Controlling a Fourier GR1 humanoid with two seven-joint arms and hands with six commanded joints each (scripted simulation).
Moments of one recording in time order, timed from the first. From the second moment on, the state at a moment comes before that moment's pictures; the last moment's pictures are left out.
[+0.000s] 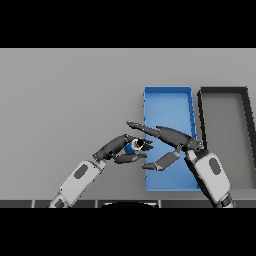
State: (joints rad) left arm -0.30 0.12 -0.57 -1.55 0.08 -0.22 -0.04; right arm -0.36 -0.35 0.27 -1.90 -0.40 0.62 0.25
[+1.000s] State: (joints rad) left arm -0.27 0.11 -0.53 -1.58 0.03 -0.28 -0.05; right arm -0.60 -0.17 0.39 -1.68 -0.46 0.67 0.38
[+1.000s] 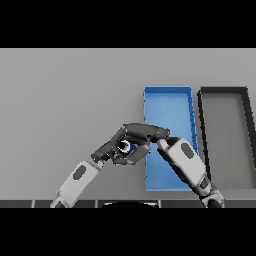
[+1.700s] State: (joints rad) left arm -0.30 0.13 -0.53 -1.56 0.03 -0.33 -0.06; right arm -0.54 -0.09 0.34 -1.73 -0.36 0.73 0.33
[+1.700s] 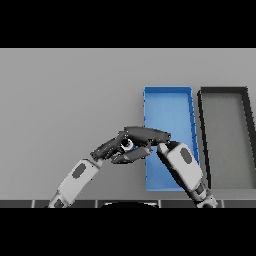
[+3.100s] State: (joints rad) left arm -0.25 0.13 -0.51 -1.57 -0.03 -0.33 0.09; right arm -0.79 -0.10 0.19 -1.74 -0.87 0.43 0.60
